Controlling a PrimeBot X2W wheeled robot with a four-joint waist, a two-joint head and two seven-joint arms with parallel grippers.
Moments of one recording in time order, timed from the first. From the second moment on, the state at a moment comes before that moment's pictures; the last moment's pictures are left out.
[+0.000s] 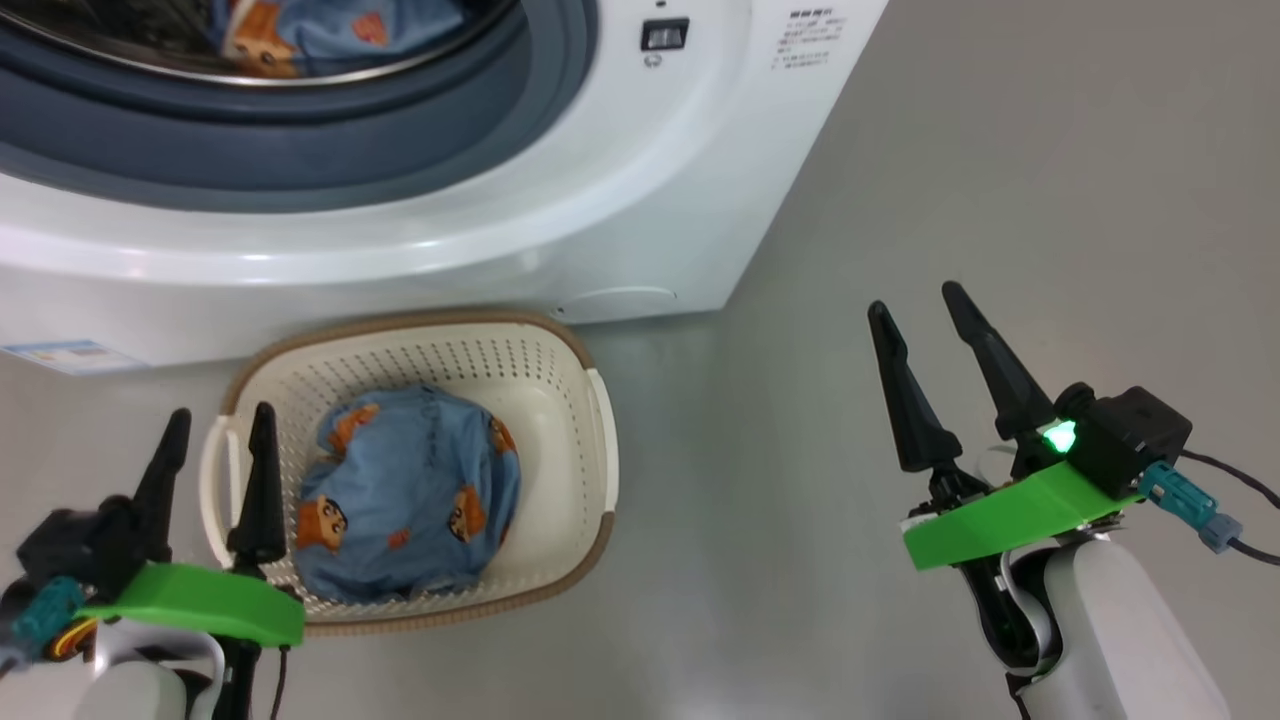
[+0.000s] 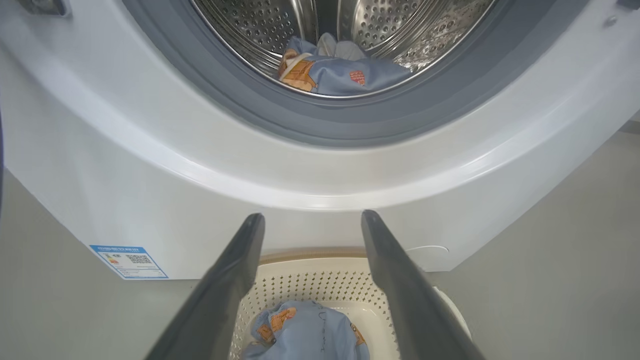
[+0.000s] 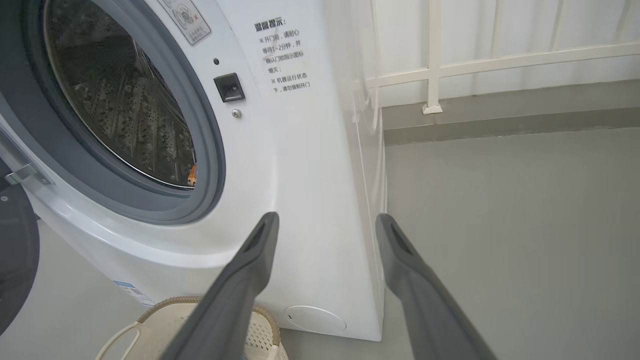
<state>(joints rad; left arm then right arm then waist) -0.24 0.19 -0.05 0.25 -0.37 -0.12 -0.25 -0.33 -0.09 0.14 0.16 0.33 0.13 -0.26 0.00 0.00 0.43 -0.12</state>
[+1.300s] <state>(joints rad) -0.75 0.38 -0.44 0.85 -0.57 -0.13 -0.07 -0.48 -0.06 0.17 0.08 0.36 0.13 -0.26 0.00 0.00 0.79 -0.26</state>
